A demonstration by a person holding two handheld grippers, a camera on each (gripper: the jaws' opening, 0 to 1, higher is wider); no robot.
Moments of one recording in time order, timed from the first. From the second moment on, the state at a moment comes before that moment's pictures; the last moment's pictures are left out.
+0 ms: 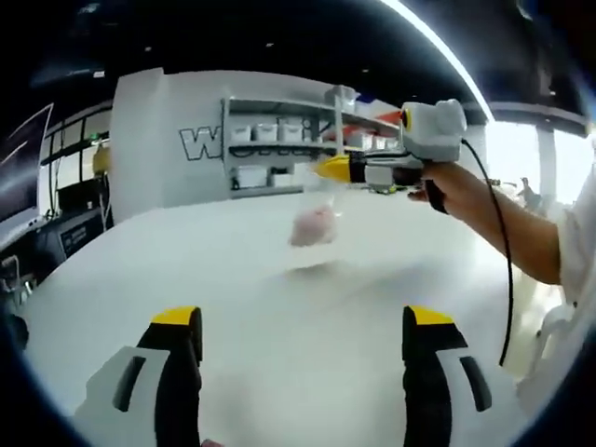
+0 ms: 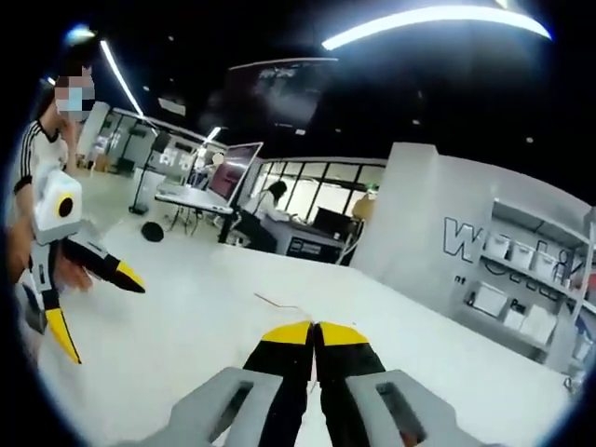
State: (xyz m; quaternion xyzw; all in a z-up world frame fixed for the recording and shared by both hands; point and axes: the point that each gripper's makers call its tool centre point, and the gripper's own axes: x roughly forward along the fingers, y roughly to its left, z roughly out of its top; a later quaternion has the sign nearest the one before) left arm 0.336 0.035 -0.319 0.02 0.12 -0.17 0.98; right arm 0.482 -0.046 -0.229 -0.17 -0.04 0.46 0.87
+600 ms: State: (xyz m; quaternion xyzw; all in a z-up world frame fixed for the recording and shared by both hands) left arm 0.340 0.046 -0.315 0.01 0.10 -0.15 0.98; right arm 0.515 -0.046 -0.235 -0.16 -0.03 0.45 0.88
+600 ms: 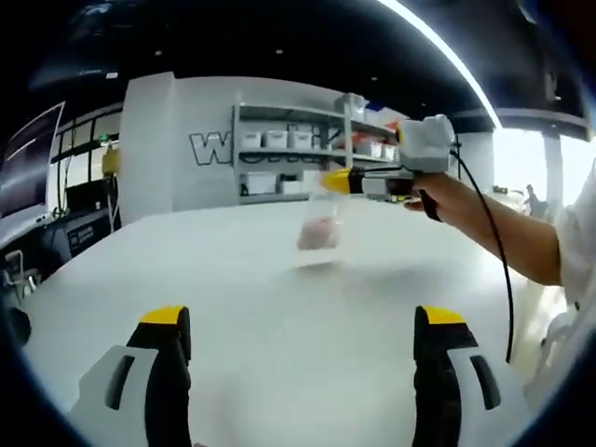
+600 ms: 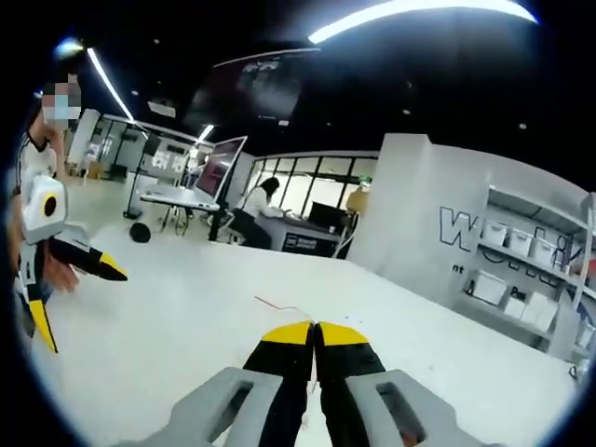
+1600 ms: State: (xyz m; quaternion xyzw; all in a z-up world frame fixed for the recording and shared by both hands) left arm 0.337 0.044 -0.324 0.00 0.12 -0.17 0.98; right arm 0.556 -0.044 -0.237 -0.16 -0.01 0.44 0.89
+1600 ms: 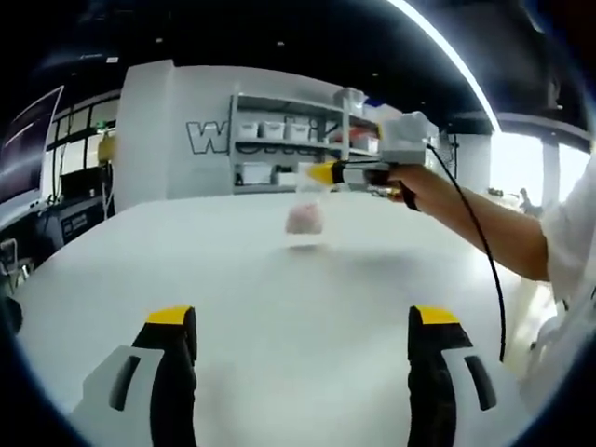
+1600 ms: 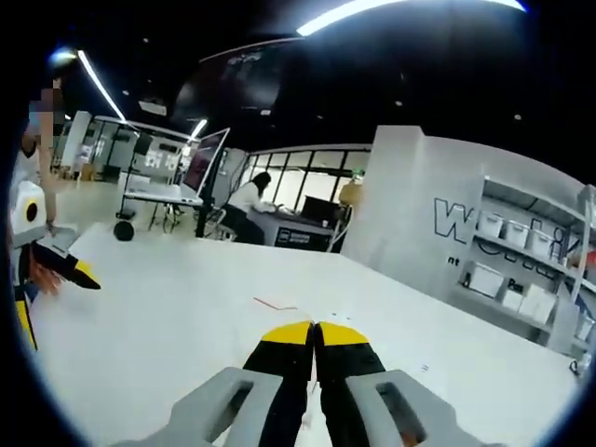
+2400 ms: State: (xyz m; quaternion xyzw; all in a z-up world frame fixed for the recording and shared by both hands) left arm 0.339 0.048 -0.329 -0.01 0.14 -0.16 0.98; right arm 0.622 -0.040 -0.246 -0.13 0.01 0.42 0.90
